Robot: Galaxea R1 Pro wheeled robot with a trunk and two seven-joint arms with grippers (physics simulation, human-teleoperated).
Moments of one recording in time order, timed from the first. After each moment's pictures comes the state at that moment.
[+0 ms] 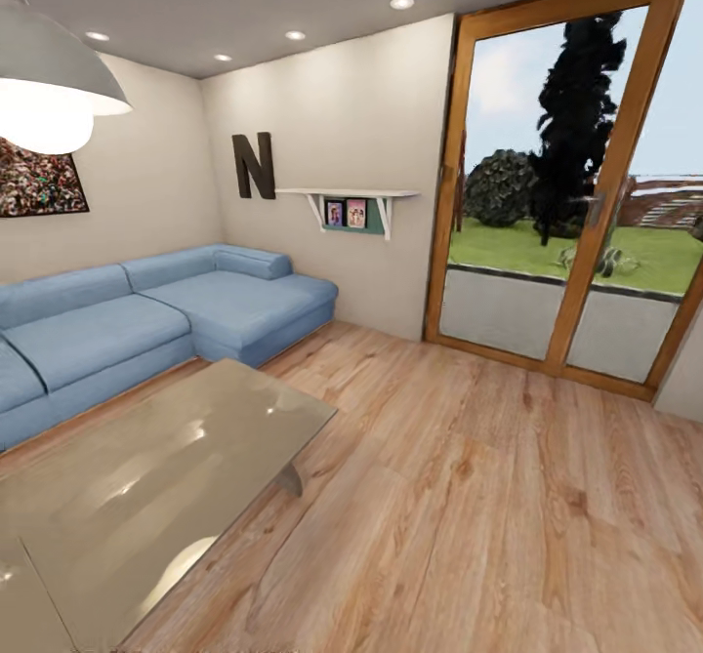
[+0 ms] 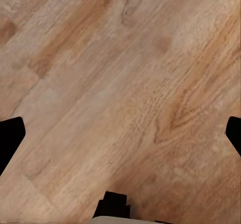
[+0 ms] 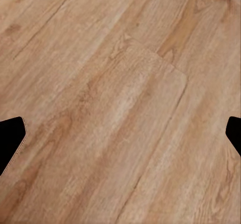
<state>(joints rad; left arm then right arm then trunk) -0.04 -0.03 0.01 -0.54 0.09 -0.03 0.16 -0.10 -0.22 0.00 -0.53 0.00 -0.08 0.00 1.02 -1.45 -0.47</state>
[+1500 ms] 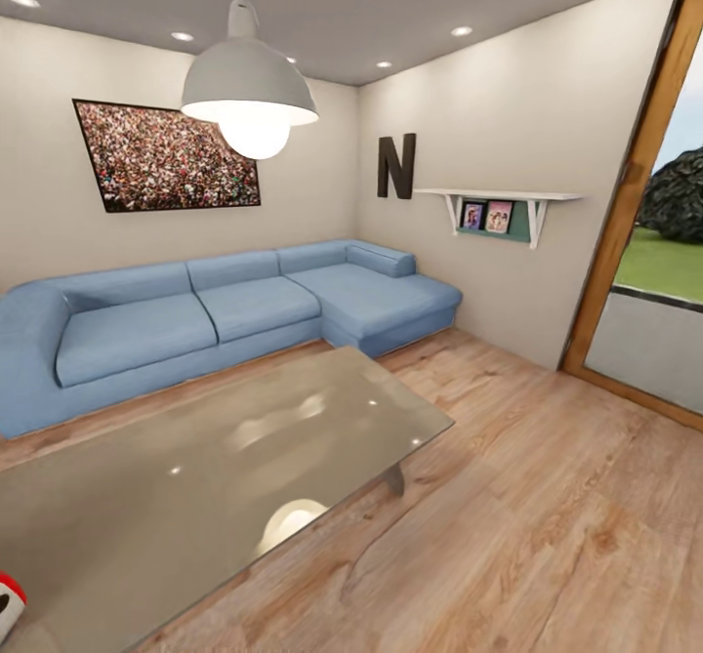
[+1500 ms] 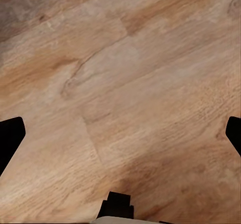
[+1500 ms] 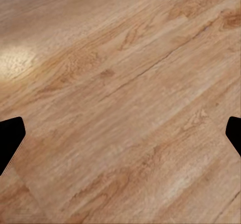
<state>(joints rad) -0.04 -0.02 0.01 -0.54 0.08 -0.03 0.16 -0.10 -0.22 0.00 -0.53 0.00 -0.08 0.00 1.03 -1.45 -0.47</state>
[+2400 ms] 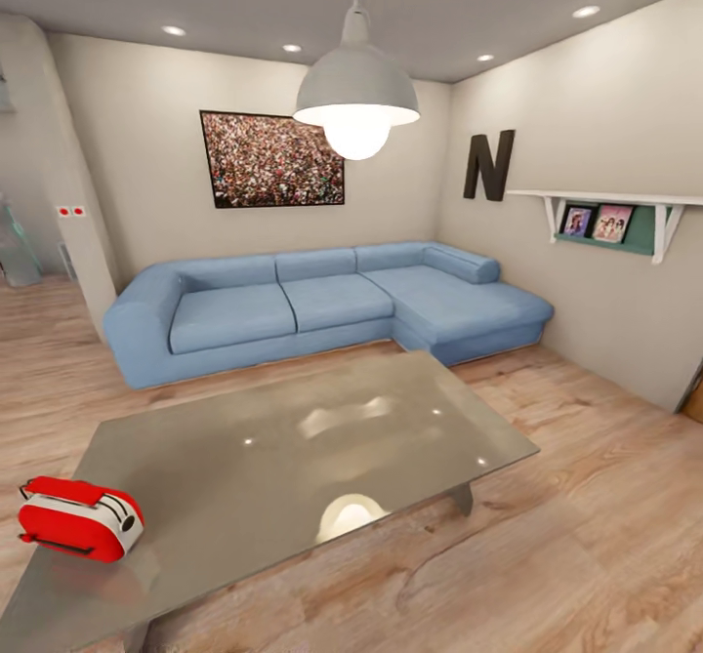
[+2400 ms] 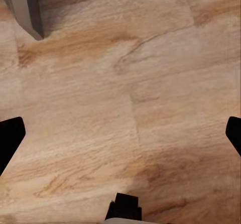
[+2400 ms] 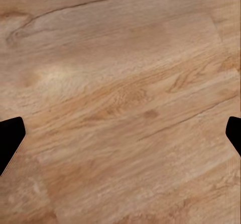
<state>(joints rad) -0.04 -0.01 0.02 -0.54 0.09 -0.03 0.16 -0.10 -0.22 0.00 -0.53 0.00 -0.08 0.00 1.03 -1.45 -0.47</state>
